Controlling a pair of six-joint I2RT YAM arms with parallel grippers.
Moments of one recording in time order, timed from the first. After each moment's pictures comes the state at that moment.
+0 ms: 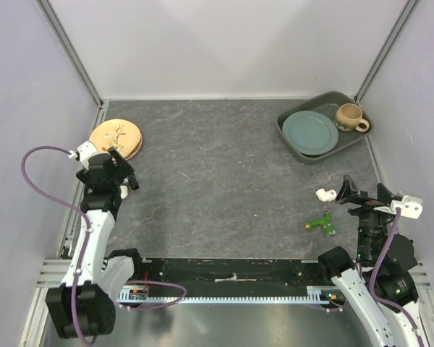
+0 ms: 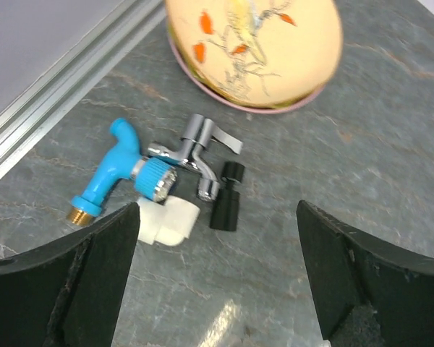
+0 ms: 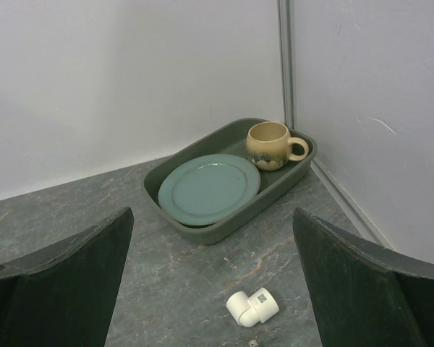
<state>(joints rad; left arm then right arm) 0.05 0.84 0.63 -0.26 -0.39 -0.43 0.44 0.01 0.62 -0.38 0.64 0.08</state>
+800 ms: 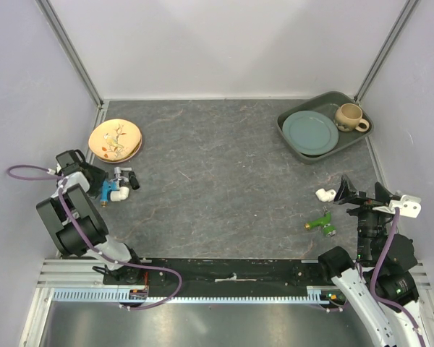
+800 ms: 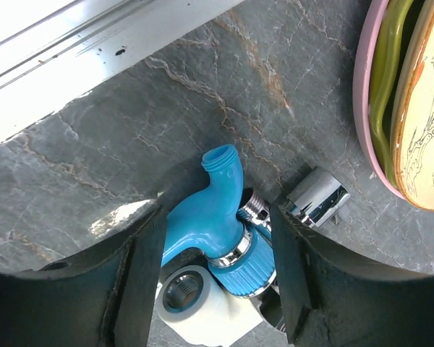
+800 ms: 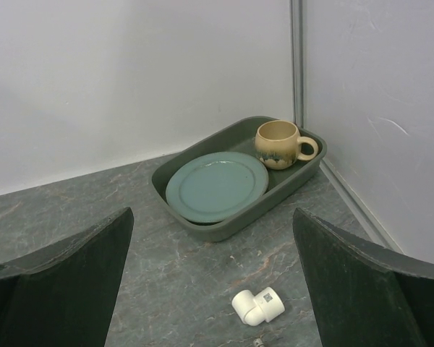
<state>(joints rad) 0.57 1.55 0.84 -0.25 0.03 -0.62 0.46 0.01 0.62 -0.38 0.62 0.08</state>
